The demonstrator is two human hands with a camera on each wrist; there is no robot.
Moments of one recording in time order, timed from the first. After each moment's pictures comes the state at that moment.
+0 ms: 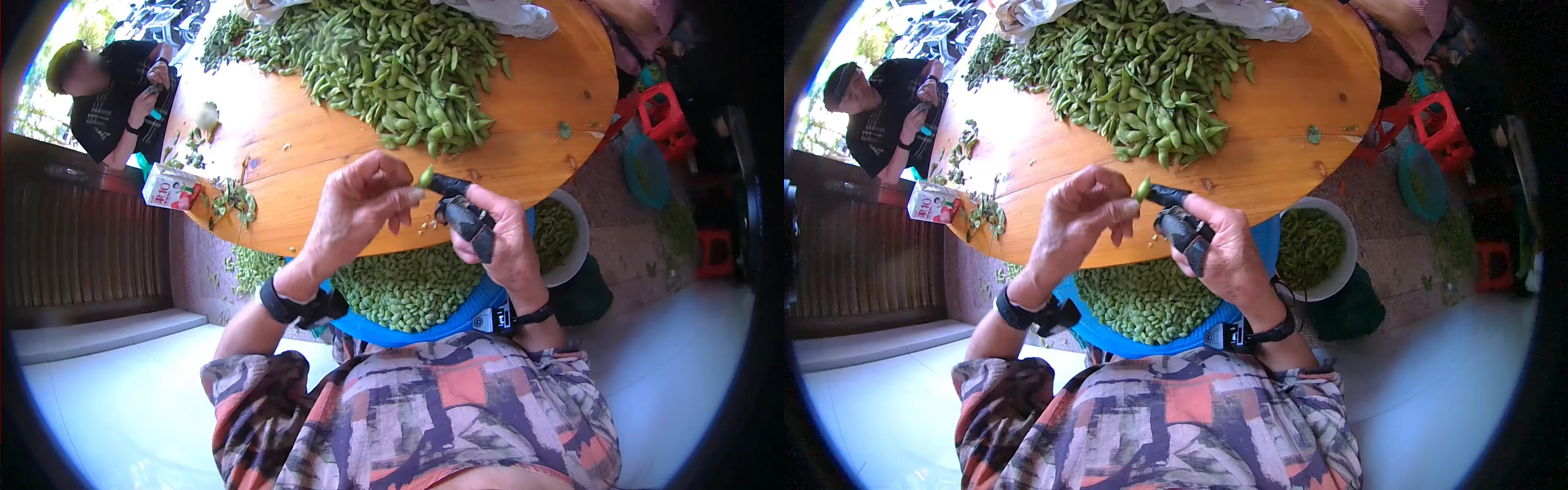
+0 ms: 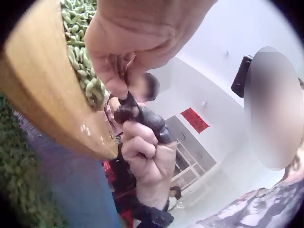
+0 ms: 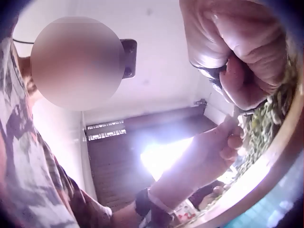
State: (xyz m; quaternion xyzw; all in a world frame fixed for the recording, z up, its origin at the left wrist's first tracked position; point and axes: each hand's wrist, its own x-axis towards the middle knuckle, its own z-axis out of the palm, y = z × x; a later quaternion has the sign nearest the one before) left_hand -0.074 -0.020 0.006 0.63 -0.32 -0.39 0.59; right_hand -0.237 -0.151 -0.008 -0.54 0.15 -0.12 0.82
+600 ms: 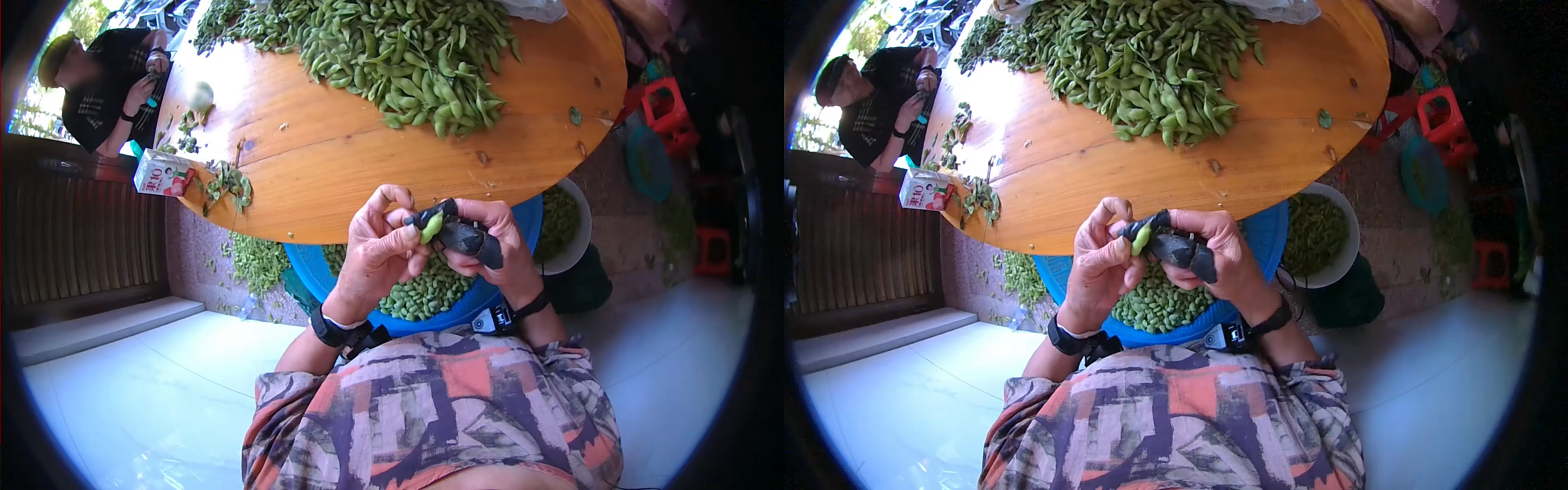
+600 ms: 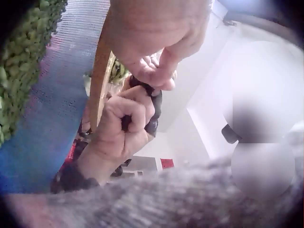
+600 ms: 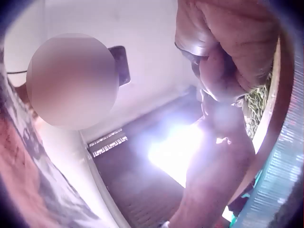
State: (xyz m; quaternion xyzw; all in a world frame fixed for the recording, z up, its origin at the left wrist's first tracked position) left_hand -0.129 0.010 -0.028 0.33 -0.10 -0.50 0.79; right_hand -0.243 -0.139 -0.028 -0.43 0.09 -0.03 0.90
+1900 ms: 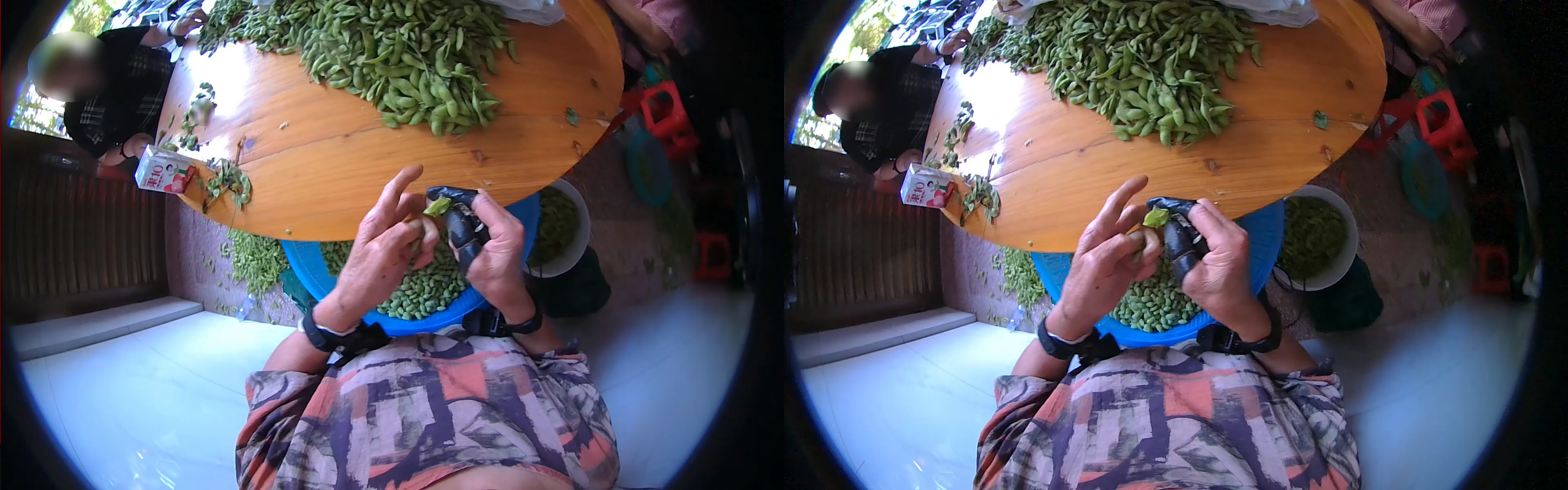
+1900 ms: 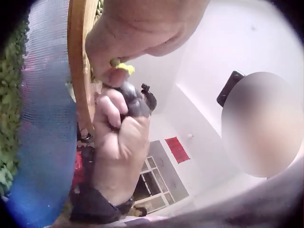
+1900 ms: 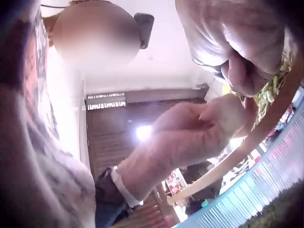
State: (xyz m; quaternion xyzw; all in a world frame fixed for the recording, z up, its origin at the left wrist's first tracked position) left_hand -0.141 0.000 -0.011 0.46 -0.14 -0.48 0.74; right_hand -0.246 -0.122 -0.030 -0.80 0.16 -0.32 0.48
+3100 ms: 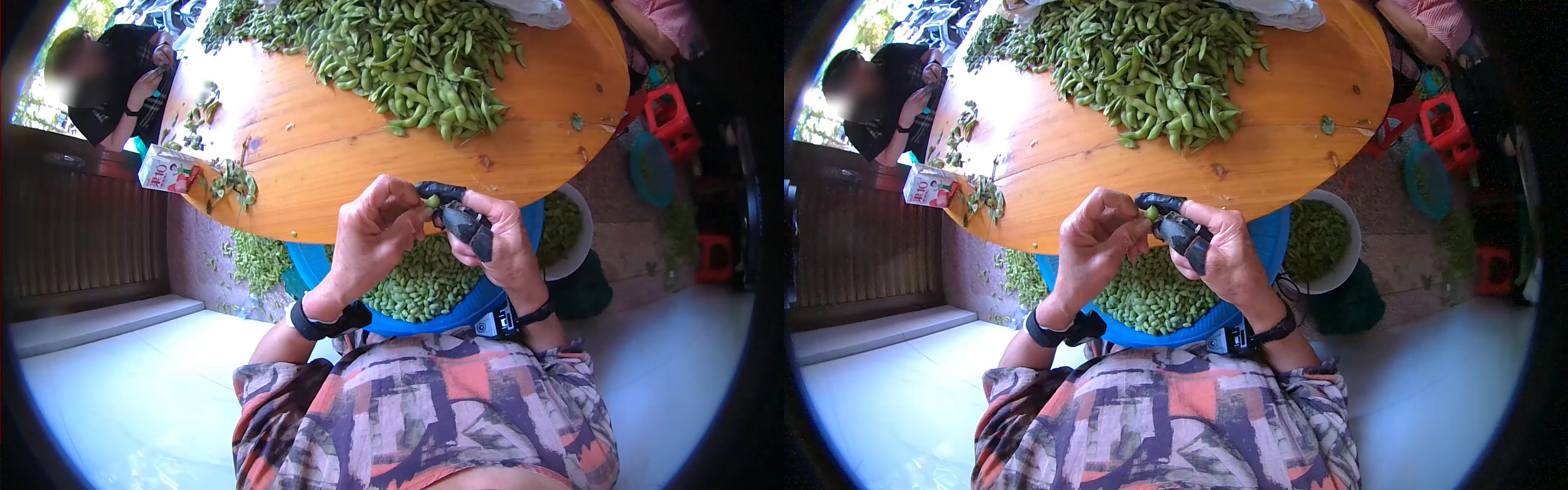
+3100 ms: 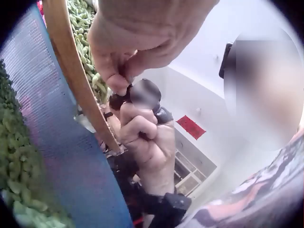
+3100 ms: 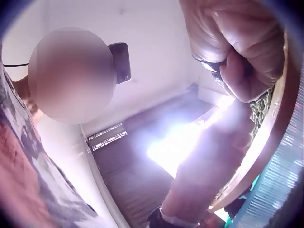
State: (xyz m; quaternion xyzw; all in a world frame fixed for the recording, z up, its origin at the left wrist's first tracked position) left_hand -0.114 0.004 -0.019 0.63 -0.29 -0.34 0.64; right_hand -0.236 -0.135 -0.016 -0.49 0.17 -0.07 0.85
